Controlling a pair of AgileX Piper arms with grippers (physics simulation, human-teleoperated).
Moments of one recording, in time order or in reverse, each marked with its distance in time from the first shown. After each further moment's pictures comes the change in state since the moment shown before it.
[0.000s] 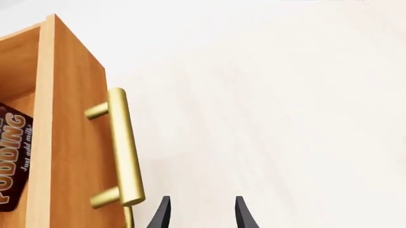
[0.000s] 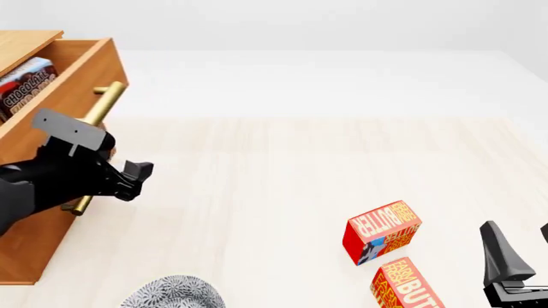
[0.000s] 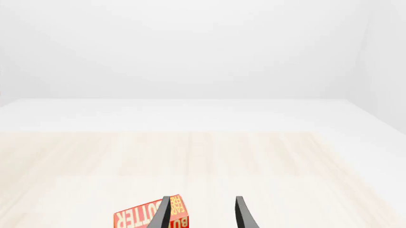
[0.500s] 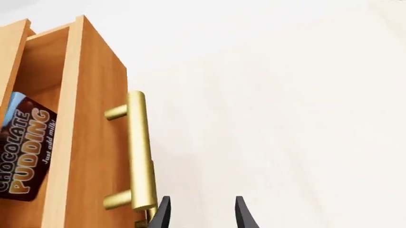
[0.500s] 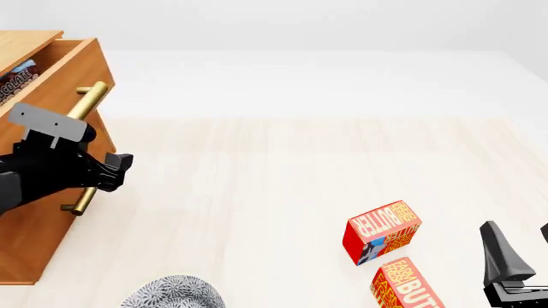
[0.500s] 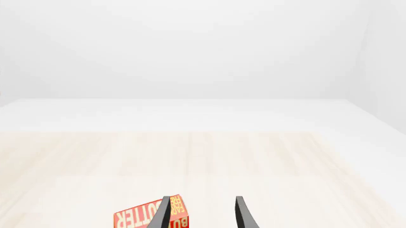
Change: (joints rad) left arm 0.119 0.015 -0.012 -0.022 0.041; right arm 0.000 0.000 0.000 0.000 0.000
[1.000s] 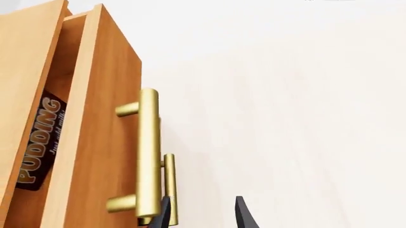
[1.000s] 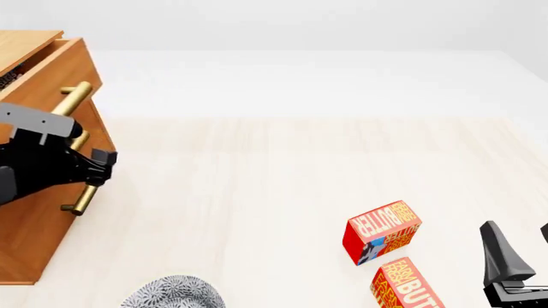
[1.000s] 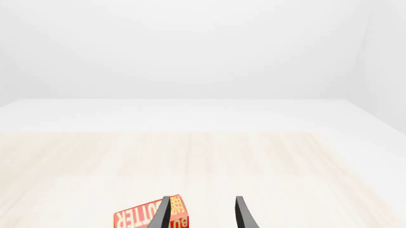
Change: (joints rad) left arm 0.104 0.052 -0.006 -0.039 -0.002; right arm 0.000 0.000 0.000 0.000 0.000
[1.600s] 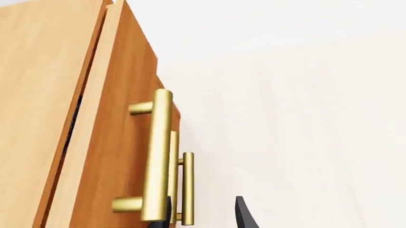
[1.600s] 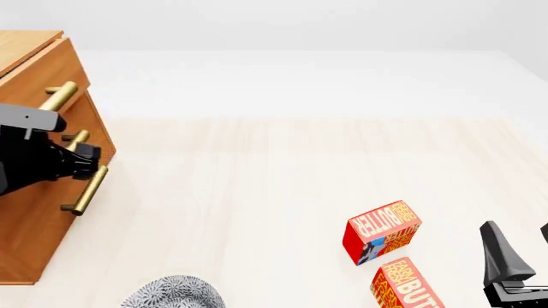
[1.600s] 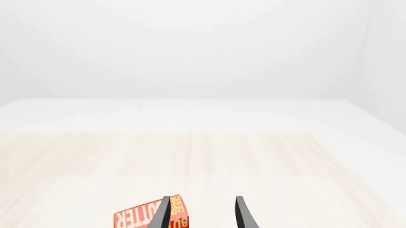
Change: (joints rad) left arm 0.091 0.036 -0.020 -0.021 -0.004; right arm 0.000 0.000 0.000 0.000 0.000
